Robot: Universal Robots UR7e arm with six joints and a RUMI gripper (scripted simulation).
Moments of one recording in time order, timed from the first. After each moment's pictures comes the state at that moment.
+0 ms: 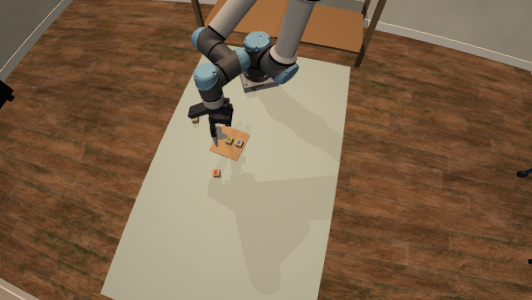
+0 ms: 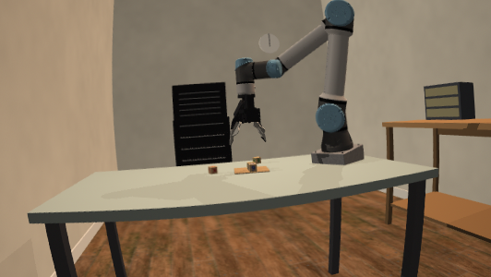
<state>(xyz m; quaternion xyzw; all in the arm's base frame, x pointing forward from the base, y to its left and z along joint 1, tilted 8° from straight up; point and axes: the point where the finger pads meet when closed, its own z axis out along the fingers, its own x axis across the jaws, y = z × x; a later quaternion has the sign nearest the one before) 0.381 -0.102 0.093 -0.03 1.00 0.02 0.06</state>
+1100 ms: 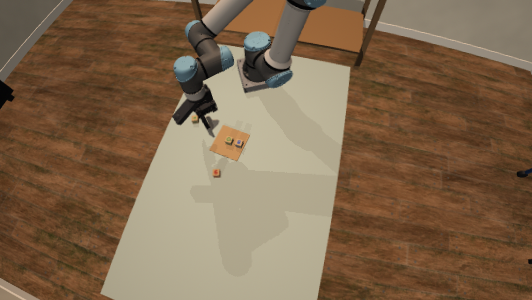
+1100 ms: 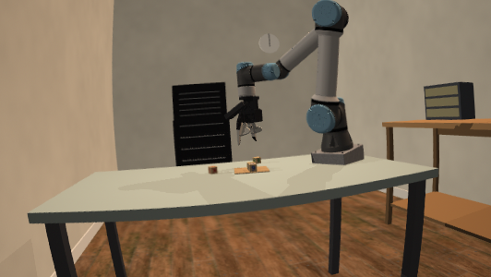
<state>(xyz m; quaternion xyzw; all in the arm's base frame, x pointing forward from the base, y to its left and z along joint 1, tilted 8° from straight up) 0.361 -0.175 0.083 -0.37 0.93 0.00 0.06</state>
